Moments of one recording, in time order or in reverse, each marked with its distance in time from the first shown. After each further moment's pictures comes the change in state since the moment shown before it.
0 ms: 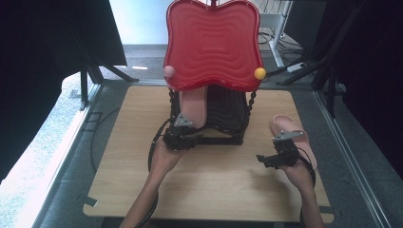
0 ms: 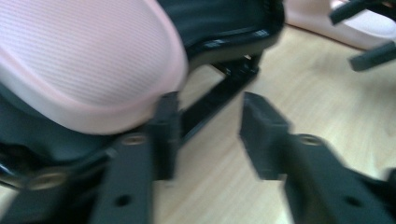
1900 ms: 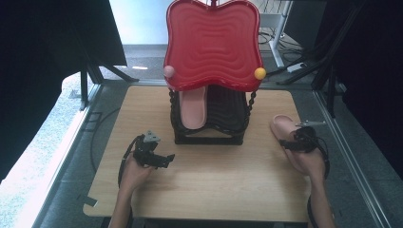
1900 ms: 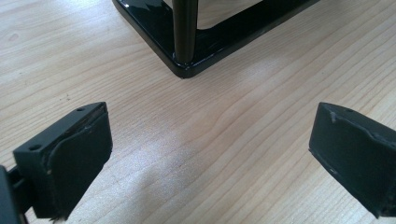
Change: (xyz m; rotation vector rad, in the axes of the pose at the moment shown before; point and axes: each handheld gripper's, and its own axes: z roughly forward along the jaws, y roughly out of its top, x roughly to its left) left arm 0.056 -0.096 -0.025 0.109 0.114 -0.128; right arm -0.089 -0.012 -0.001 0.021 -0.170 0.251
